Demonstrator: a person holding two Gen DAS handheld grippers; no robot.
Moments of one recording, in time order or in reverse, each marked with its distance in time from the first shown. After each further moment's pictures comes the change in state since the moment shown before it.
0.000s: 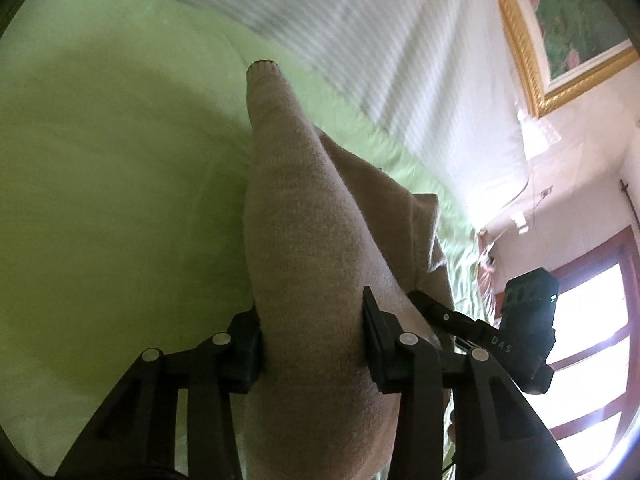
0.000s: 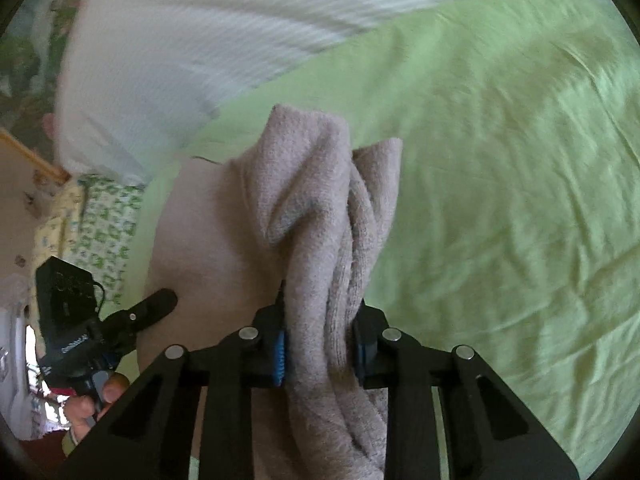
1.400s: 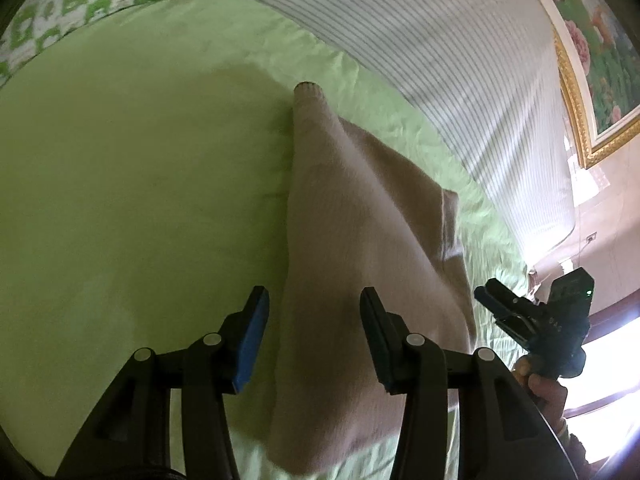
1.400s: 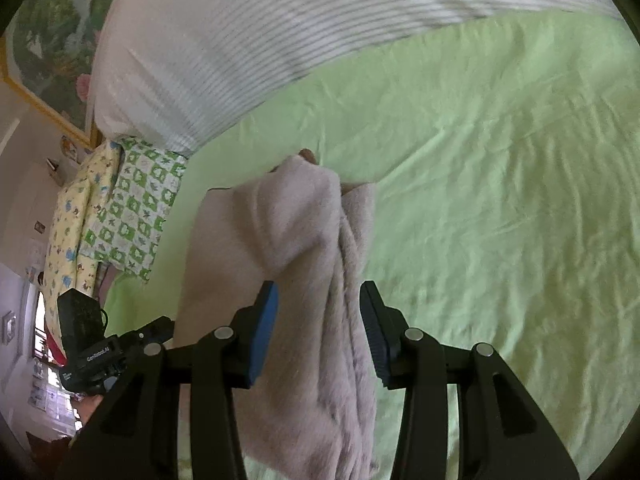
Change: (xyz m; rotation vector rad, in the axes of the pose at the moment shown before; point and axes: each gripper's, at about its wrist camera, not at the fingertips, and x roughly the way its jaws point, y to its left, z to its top) left arm -0.124 0.109 -0.054 -0.129 -0.095 0.222; right arm 0.037 0.080 -0.017 -0.098 0.040 0.071
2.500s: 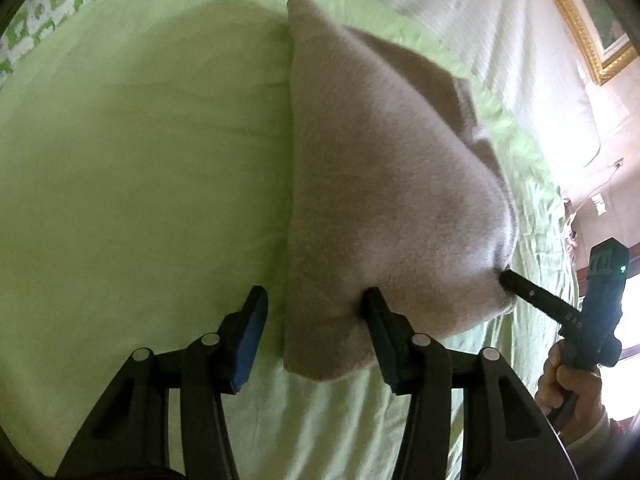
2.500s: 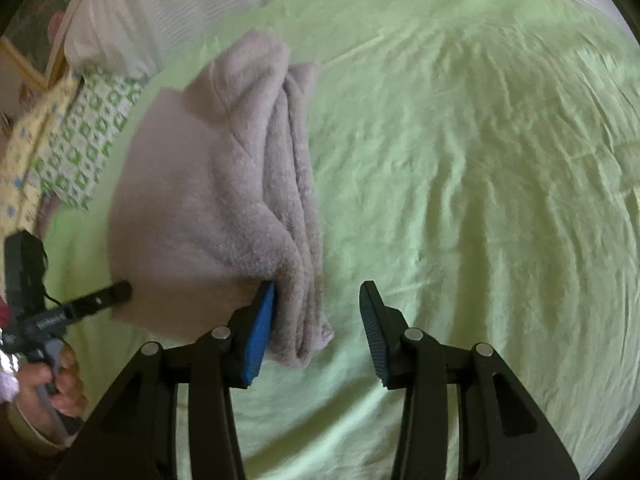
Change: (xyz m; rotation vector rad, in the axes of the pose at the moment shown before) left arm 0.015 -0.011 -0.063 0.159 0.135 0.139; right arm -0.008 0.000 -0.097 -0.046 0.085 -0.228
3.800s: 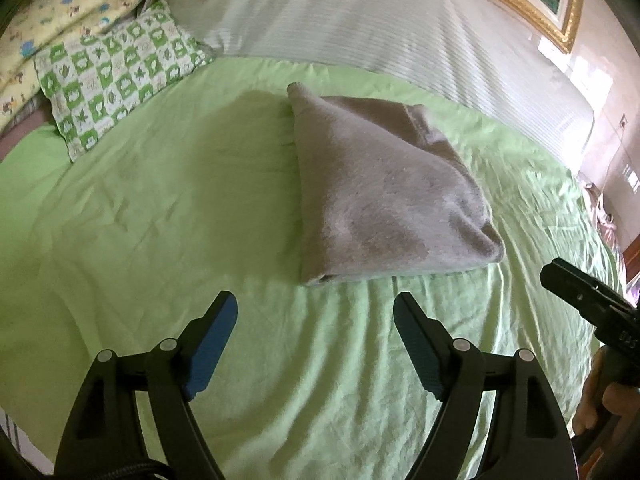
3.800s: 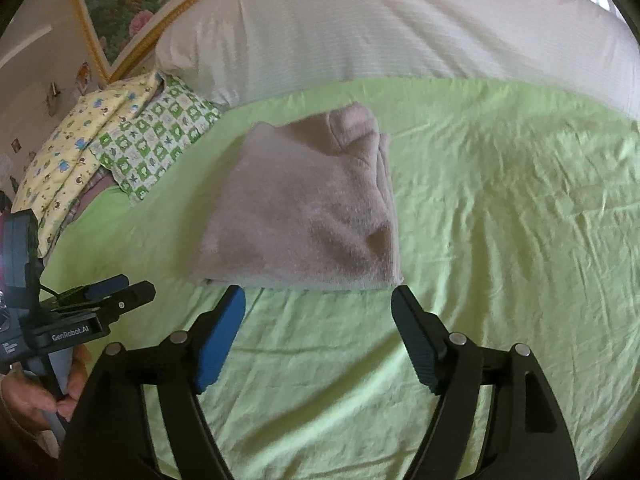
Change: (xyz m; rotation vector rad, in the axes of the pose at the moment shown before) left arm -0.096 -0.043 -0.103 0.166 -0.287 0.214; right arm -0.086 0.071 -0.093 -0.200 -0.290 -0.007
